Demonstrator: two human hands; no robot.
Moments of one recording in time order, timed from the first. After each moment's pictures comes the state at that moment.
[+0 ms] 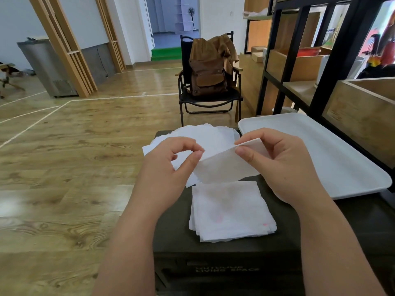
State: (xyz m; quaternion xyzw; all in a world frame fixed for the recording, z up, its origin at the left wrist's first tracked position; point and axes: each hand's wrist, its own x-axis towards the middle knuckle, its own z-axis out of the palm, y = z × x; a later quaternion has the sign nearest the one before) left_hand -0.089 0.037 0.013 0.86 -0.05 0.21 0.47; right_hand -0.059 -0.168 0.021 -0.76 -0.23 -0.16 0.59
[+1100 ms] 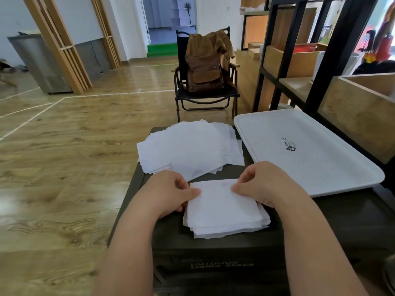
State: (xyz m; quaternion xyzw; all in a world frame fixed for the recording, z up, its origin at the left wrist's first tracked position) left_hand -0.075 0.042 -0.021 0.93 0.12 -0.08 0.34; right_hand -0.043 -0.169 -0.007 -0.93 0.01 0.15 0.32
